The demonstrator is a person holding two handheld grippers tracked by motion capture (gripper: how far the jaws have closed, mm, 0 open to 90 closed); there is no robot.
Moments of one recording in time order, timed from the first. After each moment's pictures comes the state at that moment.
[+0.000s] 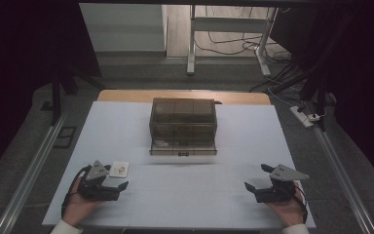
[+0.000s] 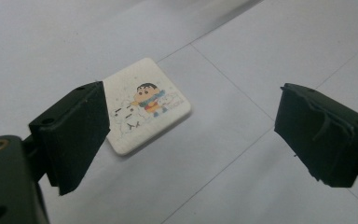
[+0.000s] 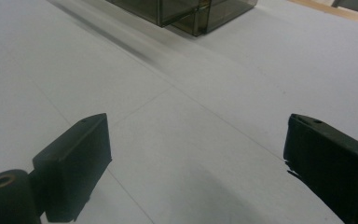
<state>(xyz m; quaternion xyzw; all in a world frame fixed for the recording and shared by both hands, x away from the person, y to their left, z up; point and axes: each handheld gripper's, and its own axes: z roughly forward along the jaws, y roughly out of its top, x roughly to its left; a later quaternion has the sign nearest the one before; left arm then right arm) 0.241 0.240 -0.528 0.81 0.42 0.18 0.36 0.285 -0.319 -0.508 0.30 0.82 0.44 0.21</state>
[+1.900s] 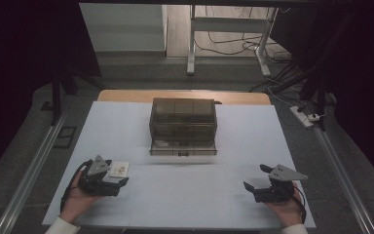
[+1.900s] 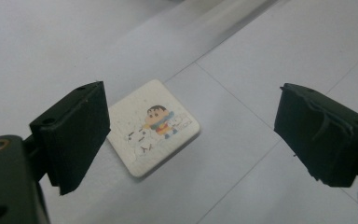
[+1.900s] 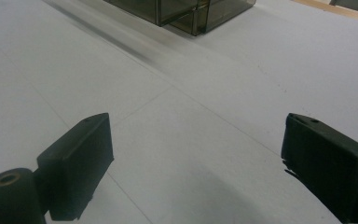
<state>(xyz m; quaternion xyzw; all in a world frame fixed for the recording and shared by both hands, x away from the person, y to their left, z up) 0.254 0.239 -0.513 0.83 0.40 0.19 0.35 0.285 -0.317 -0.510 0.31 0.81 0.44 0.21</state>
